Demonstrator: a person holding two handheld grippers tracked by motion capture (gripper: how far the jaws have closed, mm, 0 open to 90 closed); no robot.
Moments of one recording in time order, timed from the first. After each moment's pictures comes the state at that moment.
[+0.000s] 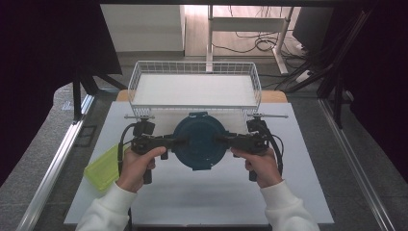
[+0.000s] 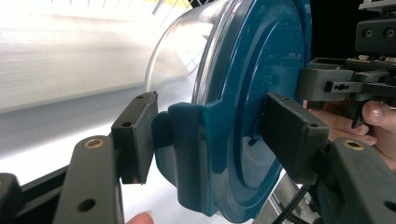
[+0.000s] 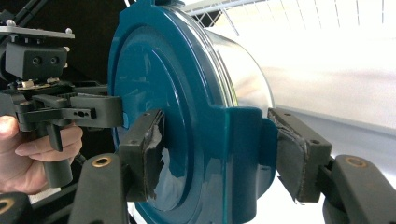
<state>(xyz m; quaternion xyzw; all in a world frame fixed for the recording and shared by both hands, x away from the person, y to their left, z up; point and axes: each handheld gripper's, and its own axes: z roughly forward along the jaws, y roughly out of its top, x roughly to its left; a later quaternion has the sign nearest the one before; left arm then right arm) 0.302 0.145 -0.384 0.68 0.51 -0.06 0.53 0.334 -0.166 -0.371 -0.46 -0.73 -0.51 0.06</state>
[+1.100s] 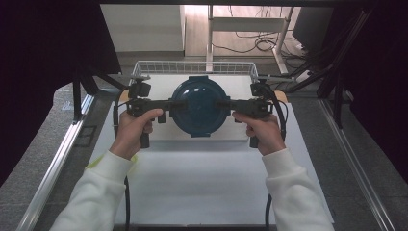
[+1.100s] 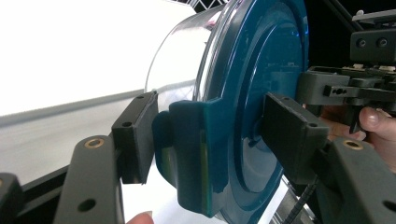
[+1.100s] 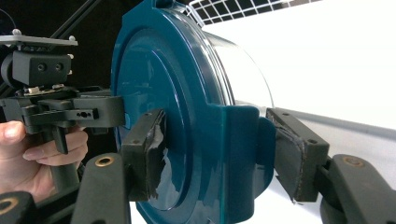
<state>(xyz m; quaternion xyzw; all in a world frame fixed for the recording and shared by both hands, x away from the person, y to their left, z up) 0.355 0.155 -0.312 0.67 0.49 -0.04 0.55 0.381 -0.159 -0.300 -0.45 -0.71 -0.54 0.04</state>
